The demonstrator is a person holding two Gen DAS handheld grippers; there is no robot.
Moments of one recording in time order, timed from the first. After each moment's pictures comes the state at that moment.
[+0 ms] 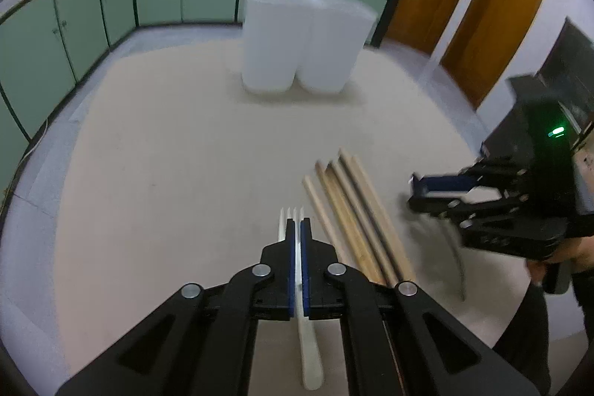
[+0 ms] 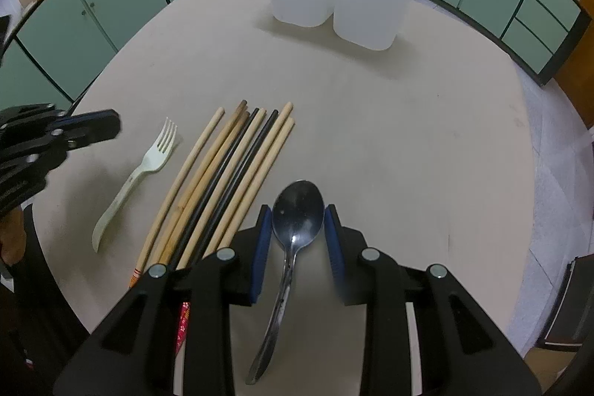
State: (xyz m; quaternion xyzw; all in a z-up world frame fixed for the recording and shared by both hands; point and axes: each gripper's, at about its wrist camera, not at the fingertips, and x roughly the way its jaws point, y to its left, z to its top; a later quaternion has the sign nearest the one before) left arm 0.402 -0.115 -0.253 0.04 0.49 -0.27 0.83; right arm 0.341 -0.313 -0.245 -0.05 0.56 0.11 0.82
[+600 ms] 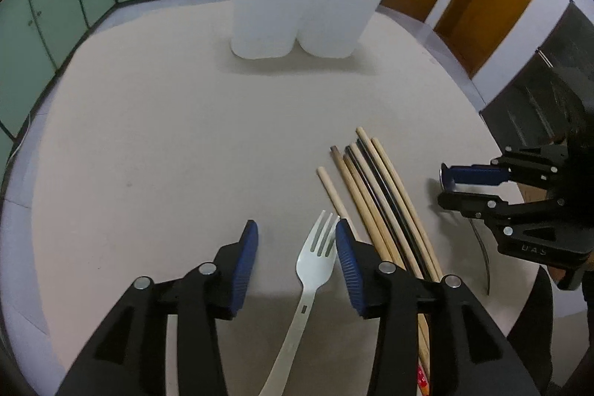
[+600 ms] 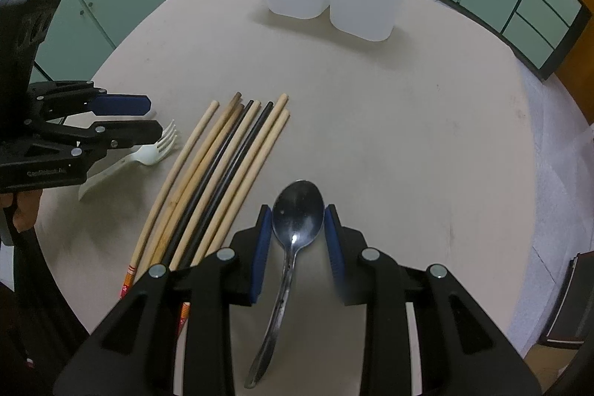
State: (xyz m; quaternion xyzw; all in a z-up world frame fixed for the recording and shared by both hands) left arm 0.445 -0.134 -0.278 0.07 0.53 -0.29 0.79; right arm 0.349 -0.313 -0.254 -0.05 0.56 0.11 0.82
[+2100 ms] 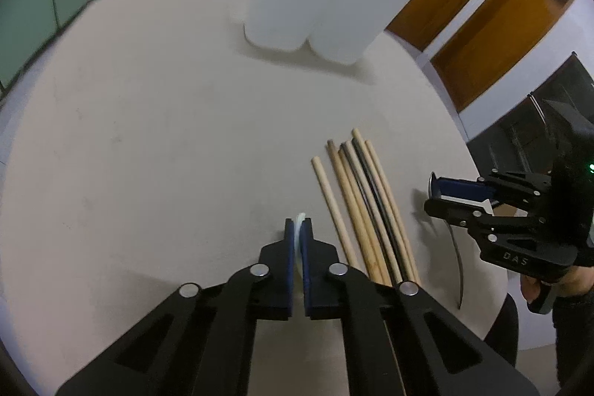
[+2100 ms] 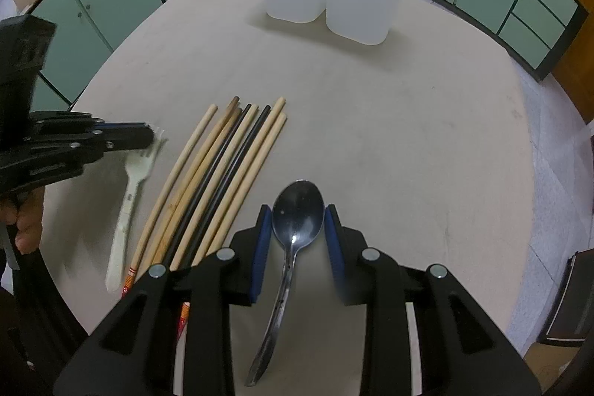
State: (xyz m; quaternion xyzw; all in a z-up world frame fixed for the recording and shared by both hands) left arm 0.440 -0.116 -0.287 -0.03 0.52 -0.29 0.80; right arm 0.346 -0.311 -0.250 -0.05 0.56 0.10 0.82
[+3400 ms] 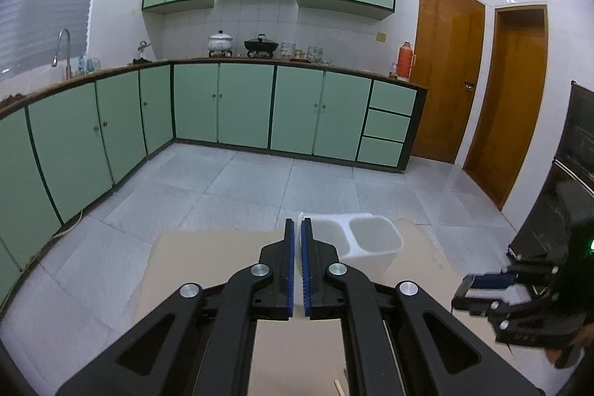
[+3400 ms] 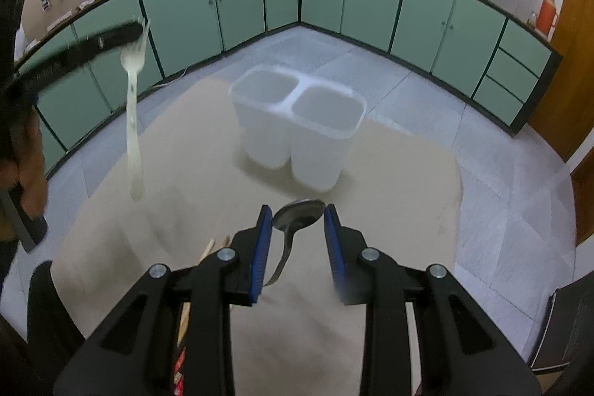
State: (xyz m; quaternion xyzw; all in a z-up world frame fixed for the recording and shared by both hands) left arm 0.485 -0.124 -0.106 0.00 0.25 -0.21 0.95; right arm 0.381 -0.325 -0.113 -0.06 0.44 0.08 0.89
